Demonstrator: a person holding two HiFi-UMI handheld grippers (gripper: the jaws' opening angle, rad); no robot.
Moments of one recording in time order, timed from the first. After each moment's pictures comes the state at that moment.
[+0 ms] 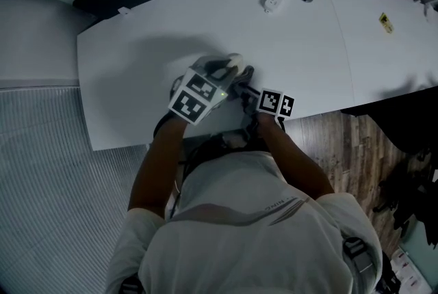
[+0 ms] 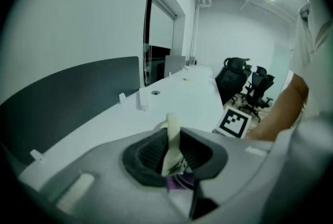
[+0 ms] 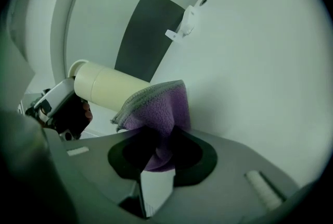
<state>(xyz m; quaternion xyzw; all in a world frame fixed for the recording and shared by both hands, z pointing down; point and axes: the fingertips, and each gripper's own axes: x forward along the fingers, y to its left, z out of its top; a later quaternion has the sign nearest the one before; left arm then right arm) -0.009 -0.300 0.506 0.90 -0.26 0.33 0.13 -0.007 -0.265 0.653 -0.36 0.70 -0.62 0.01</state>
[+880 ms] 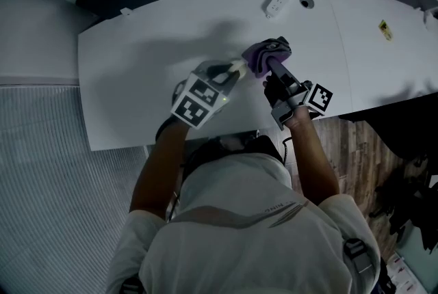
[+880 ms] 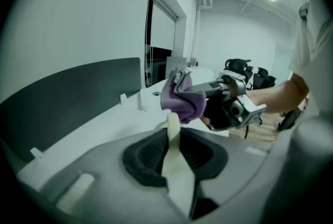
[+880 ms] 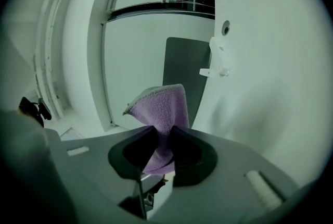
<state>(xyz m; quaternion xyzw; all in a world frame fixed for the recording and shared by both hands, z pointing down) -0.010 -0.298 0.505 0.90 -0.27 0.32 0.13 0.076 -0.336 0.502 -0.26 0.72 -0.58 0.28</state>
